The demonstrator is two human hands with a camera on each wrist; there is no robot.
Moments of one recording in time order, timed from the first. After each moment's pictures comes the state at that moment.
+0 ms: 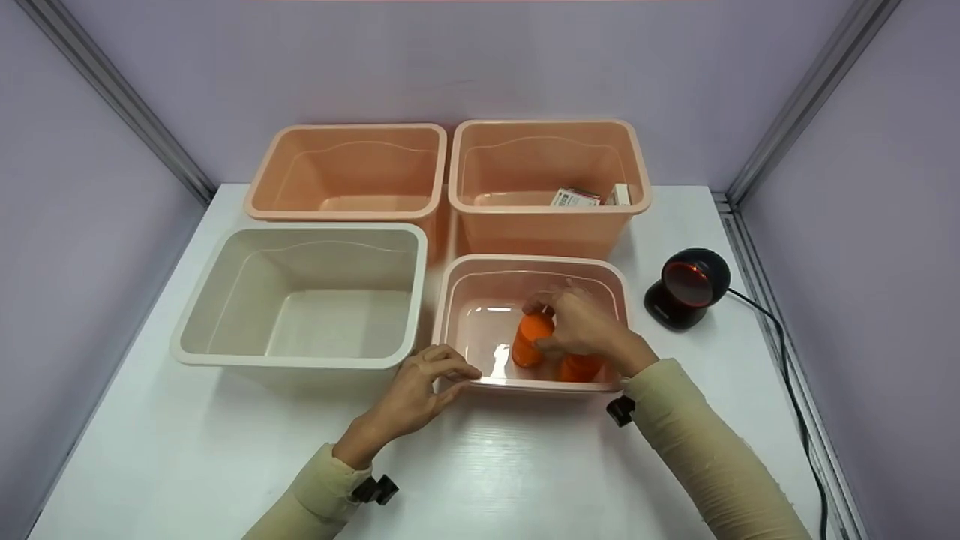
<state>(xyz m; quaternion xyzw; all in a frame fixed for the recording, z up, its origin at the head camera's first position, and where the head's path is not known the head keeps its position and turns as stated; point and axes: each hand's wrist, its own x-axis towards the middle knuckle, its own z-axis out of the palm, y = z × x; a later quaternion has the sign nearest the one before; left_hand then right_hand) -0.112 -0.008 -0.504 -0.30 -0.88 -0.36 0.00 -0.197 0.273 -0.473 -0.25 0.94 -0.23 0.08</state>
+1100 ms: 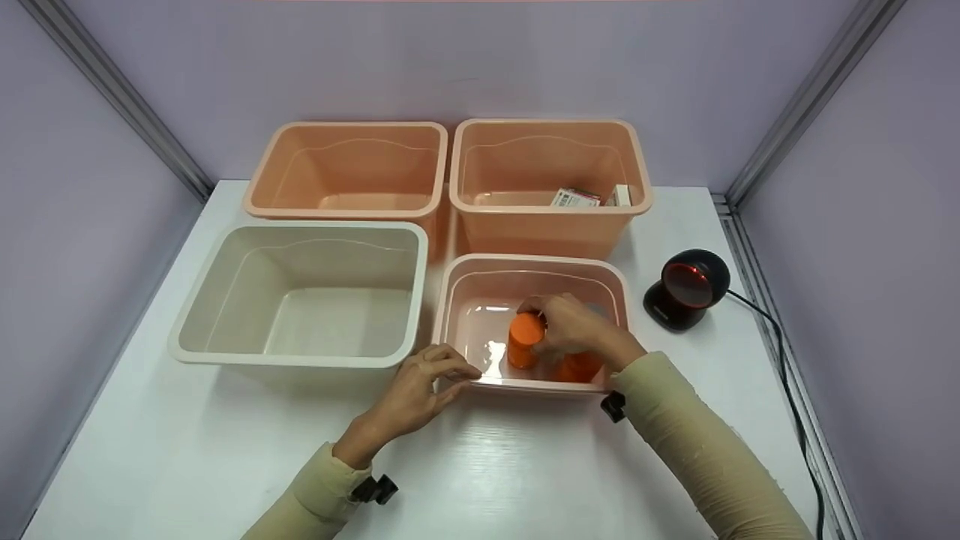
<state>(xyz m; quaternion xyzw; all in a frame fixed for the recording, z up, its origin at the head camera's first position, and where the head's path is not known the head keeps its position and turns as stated) -0.111 -0.007 -0.505 -0.30 -0.89 -0.35 0.01 -0.203 0.263 -0.476 -0.21 0.92 -0.25 0.20</state>
